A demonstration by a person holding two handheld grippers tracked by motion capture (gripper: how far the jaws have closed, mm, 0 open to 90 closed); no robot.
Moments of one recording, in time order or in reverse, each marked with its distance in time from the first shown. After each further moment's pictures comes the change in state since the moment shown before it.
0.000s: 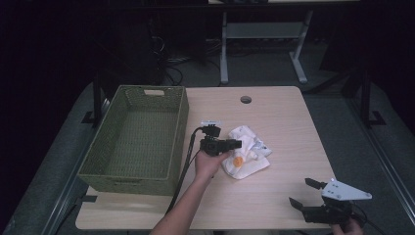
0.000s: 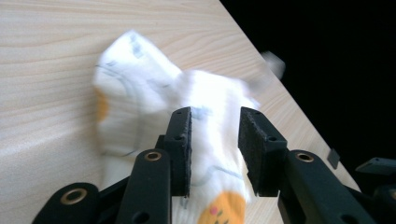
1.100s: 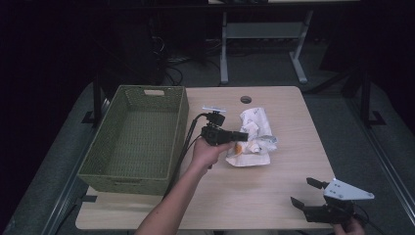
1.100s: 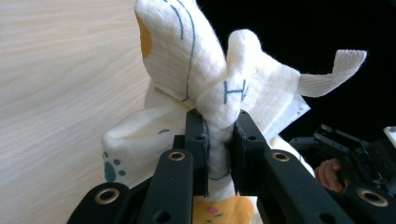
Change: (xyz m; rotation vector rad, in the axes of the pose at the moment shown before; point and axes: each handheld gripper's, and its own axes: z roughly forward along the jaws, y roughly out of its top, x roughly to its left) left arm -0.033 0.039 -0.017 0.097 -0.140 0.111; right arm -0.003 0.000 -0.003 -0.004 -0.003 0.002
